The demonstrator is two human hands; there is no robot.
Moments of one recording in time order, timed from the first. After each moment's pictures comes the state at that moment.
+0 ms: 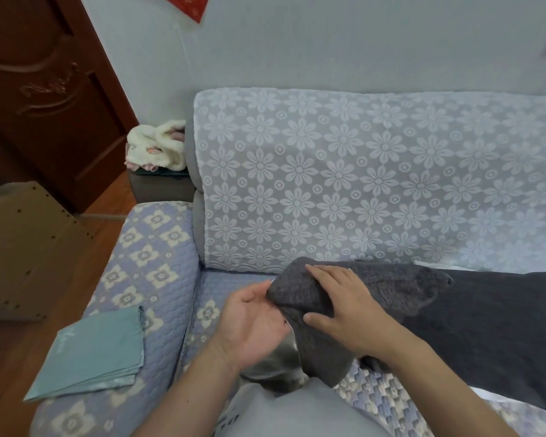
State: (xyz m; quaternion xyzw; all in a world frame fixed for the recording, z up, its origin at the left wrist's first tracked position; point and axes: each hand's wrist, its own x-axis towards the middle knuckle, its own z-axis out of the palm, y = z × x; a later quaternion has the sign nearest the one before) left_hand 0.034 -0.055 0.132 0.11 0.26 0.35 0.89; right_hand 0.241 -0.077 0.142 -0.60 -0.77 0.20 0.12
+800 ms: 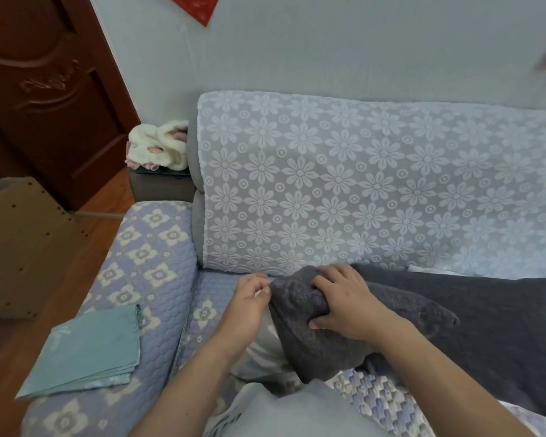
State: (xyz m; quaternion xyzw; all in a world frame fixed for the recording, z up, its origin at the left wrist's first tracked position) left_hand 0.018 -0.051 0.110 0.50 0.55 0.34 0.57; right_hand 0.246 -0.053 0.124 -0.59 -0.80 0.14 -0.03
